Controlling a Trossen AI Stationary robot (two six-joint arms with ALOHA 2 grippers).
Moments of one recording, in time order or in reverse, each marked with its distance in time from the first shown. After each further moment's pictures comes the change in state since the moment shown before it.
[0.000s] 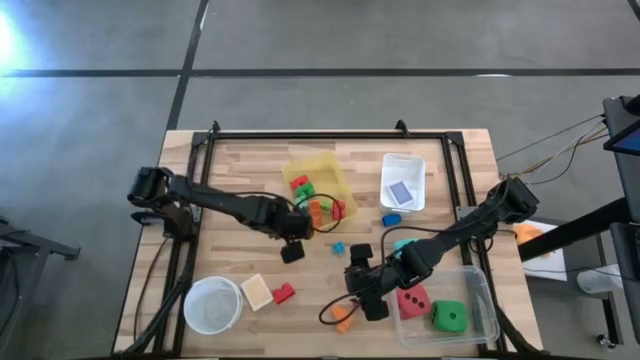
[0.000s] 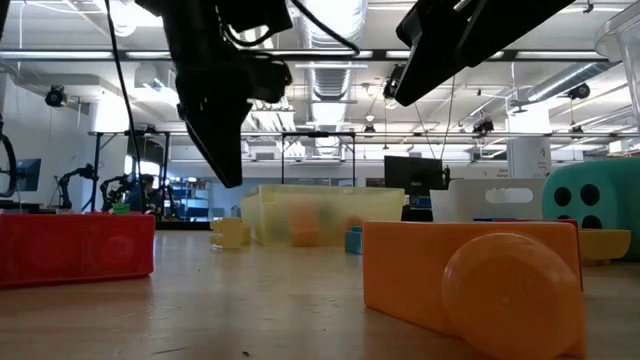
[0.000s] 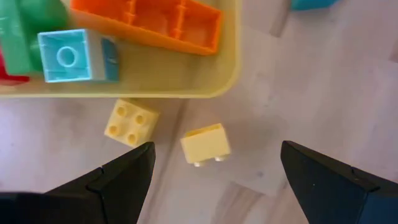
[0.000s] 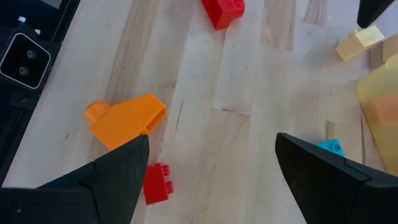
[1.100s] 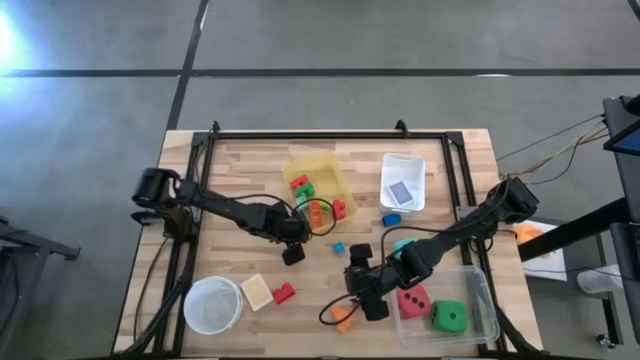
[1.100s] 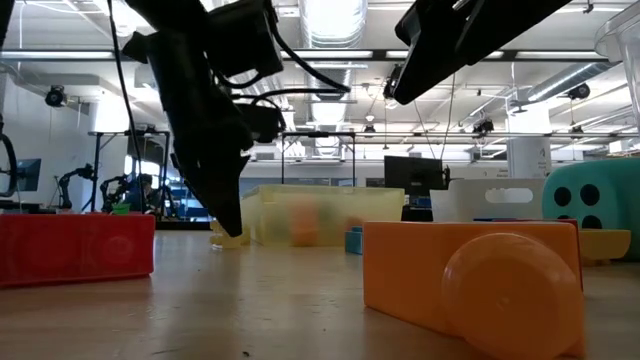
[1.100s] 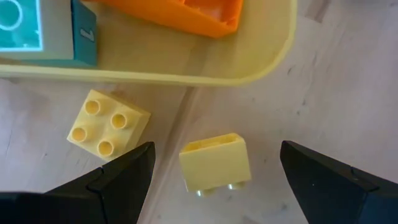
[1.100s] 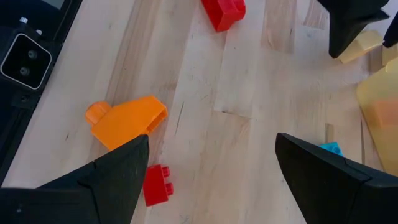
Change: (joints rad) left arm -0.001 0.037 -0.182 0.264 -0.017 -0.050; right arm 0.000 0.000 0.000 0.006 0.000 -0.008
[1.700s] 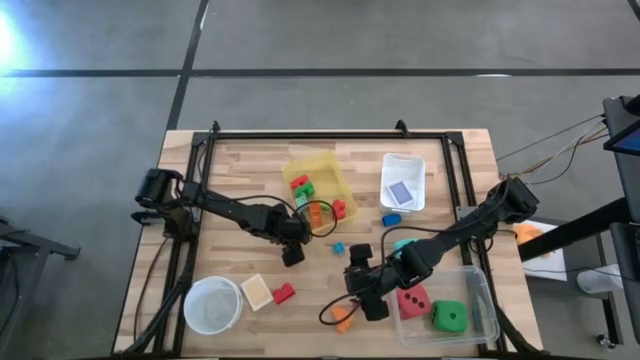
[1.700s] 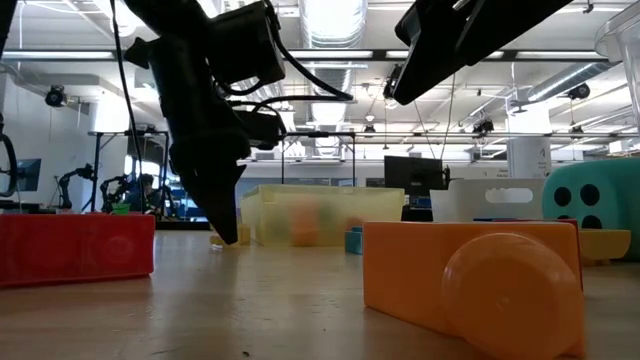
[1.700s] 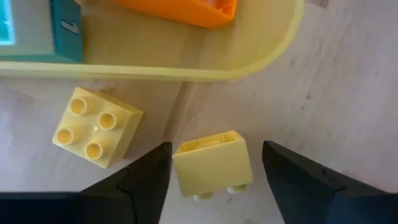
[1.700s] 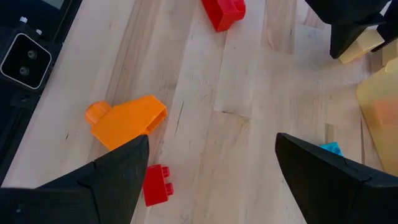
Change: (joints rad) left arm 0.000 0.025 0.000 0.008 0.018 0.019; right arm 0.000 0.000 0.000 0.000 0.000 0.000
